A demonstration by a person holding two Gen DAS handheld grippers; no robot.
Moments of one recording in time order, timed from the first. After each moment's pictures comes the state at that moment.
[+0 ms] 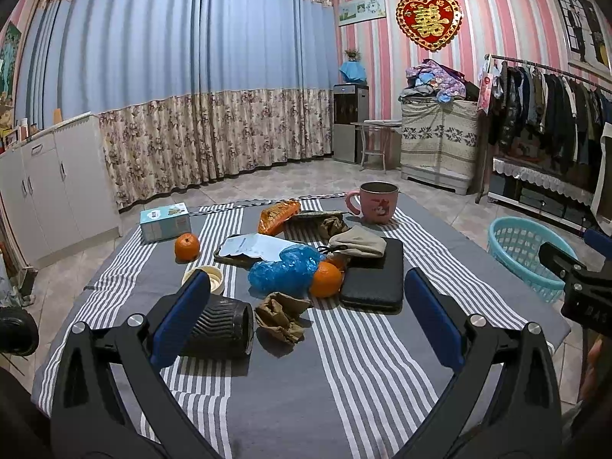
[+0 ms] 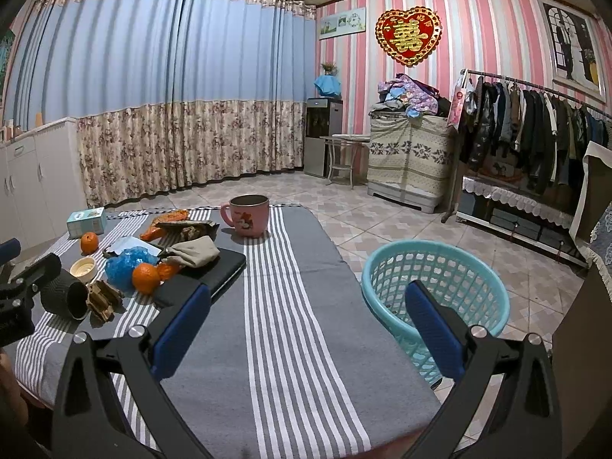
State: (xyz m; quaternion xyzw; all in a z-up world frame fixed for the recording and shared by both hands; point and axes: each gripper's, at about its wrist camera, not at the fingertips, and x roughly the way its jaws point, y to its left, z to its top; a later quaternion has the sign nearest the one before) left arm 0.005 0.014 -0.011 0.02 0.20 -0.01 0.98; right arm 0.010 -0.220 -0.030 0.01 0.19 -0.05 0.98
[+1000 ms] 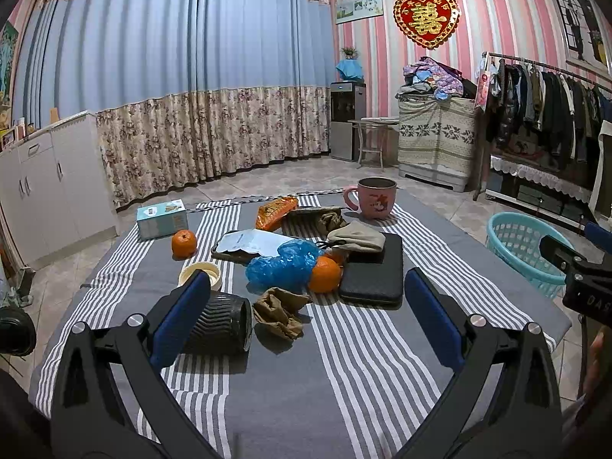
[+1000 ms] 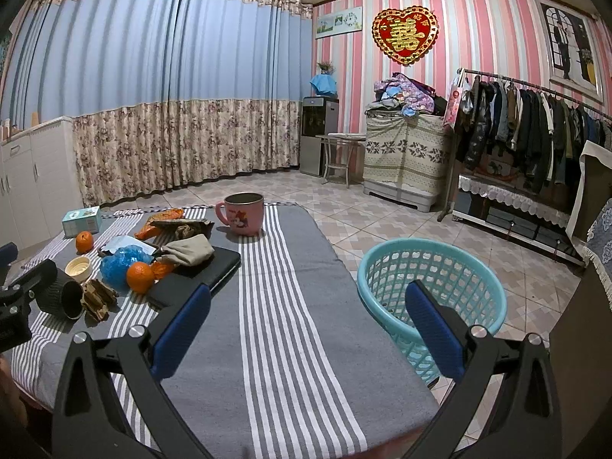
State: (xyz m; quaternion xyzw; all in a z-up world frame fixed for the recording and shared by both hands) left arm 0.005 0.009 -0.015 0.03 0.21 -0.01 0.98; right arm 0.007 -0.225 -0.026 0.01 0.19 -0.05 0.98
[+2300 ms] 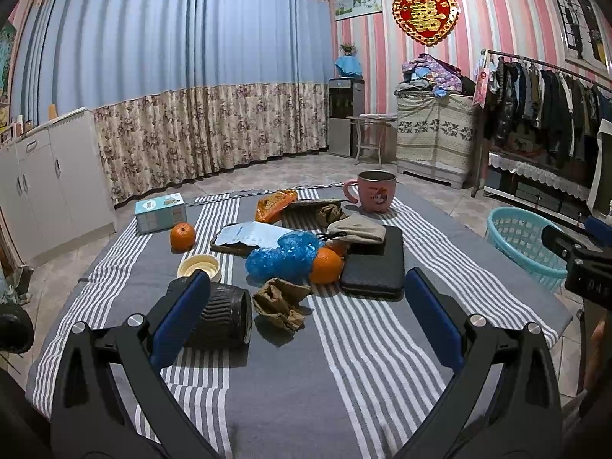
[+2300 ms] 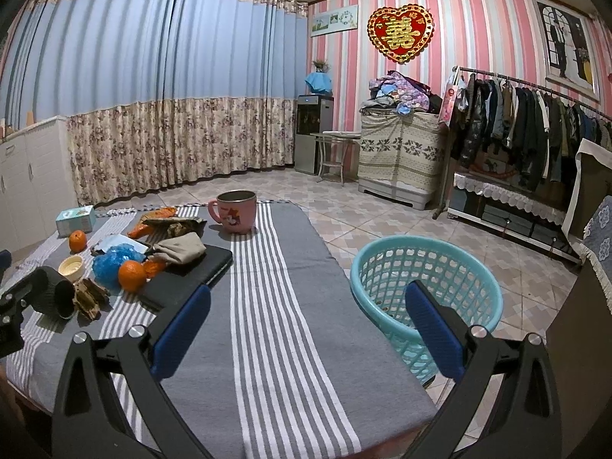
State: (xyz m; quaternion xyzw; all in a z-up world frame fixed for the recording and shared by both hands) left arm 0.003 0.013 -0.027 0.02 0.21 -0.01 0.98; right arm 0.005 -0.230 -0.026 0.00 0.19 -0.06 0.98
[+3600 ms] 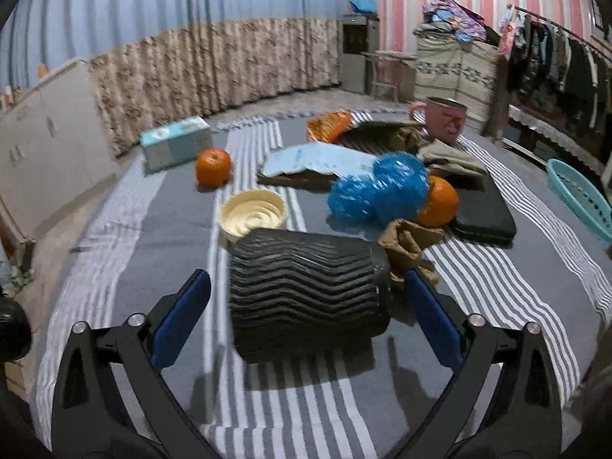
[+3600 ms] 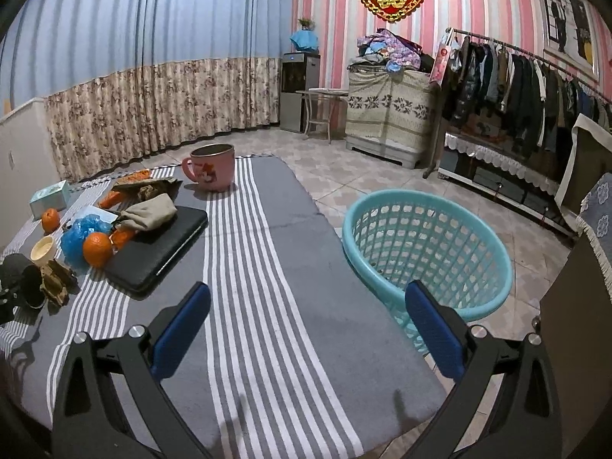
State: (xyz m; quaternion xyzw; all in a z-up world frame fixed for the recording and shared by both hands) left arm 0.087 0.112 -0.089 0.02 0.35 -0.02 0.94; right arm 0.043 -0.240 -0.052 0.01 0.27 -0.09 0.96
